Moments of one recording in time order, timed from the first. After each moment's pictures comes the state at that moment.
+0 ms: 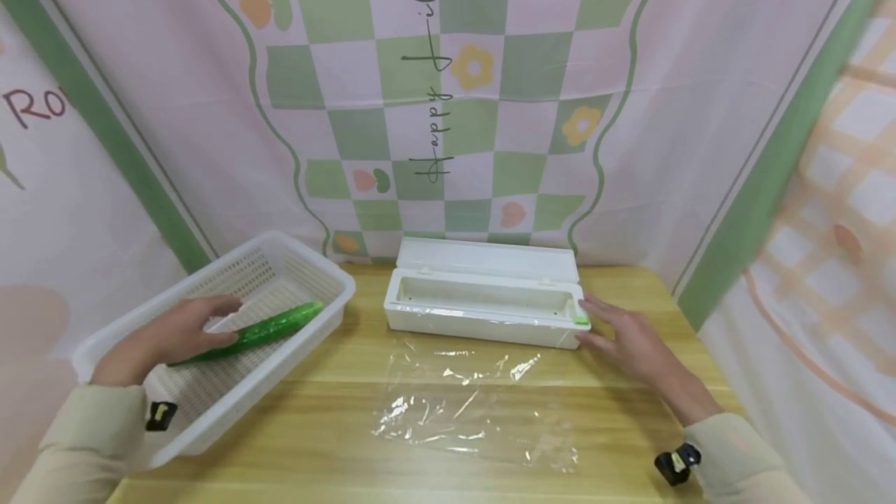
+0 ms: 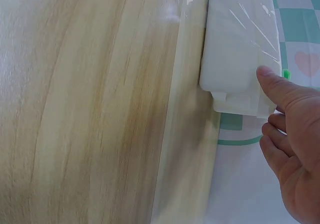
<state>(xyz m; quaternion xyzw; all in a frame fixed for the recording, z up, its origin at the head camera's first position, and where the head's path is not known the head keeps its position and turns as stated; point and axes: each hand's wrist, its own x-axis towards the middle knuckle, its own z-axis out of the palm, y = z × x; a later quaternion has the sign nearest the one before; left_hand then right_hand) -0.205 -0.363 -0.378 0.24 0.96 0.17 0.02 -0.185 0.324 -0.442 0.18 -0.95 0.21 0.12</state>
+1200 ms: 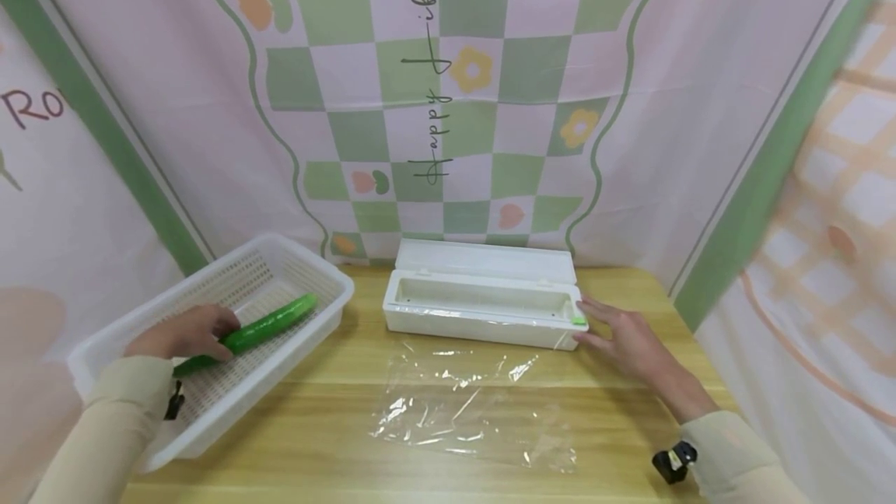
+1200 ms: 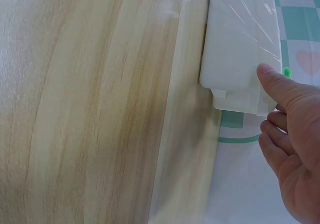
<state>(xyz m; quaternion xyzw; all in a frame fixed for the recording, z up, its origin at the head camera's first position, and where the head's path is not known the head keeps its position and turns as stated) -0.239 -0.380 -0.406 0.17 0.95 0.18 0.17 -0.183 0.321 -0.435 0.17 -0.96 0.21 0.11</state>
